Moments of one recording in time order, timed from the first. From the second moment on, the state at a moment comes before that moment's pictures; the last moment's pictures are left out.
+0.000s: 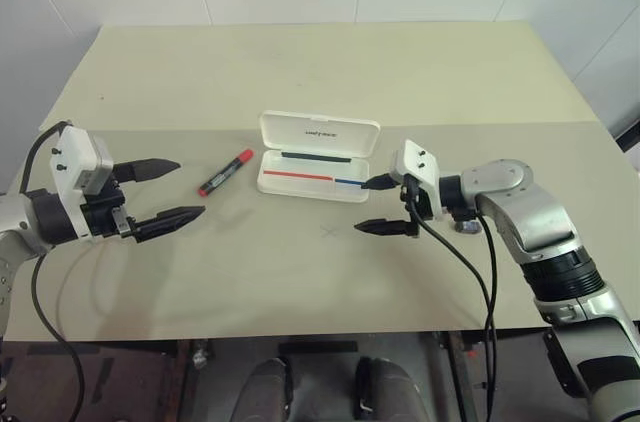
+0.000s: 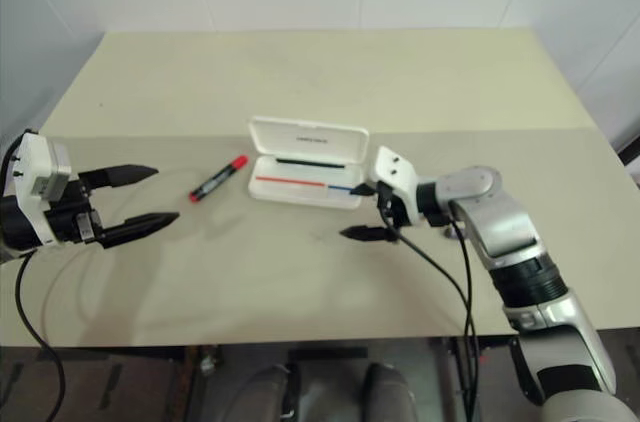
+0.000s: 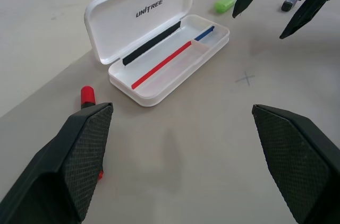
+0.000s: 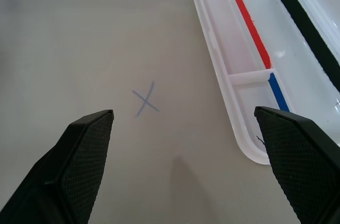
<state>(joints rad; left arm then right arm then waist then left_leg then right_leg) -0.17 0.96 0.45 -0.26 -0.62 0.58 -1.00 -0.72 -0.63 0.23 0.02 0.23 0.57 1.16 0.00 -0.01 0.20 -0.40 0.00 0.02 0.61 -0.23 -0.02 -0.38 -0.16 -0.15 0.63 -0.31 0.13</state>
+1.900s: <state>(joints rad) -0.18 0.96 0.42 -0.23 -0.59 0.54 -1.00 -0.92 -0.42 0.34 0.52 0.00 0.29 1.17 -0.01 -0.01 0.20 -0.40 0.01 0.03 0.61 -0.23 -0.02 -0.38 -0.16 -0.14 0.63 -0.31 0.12</state>
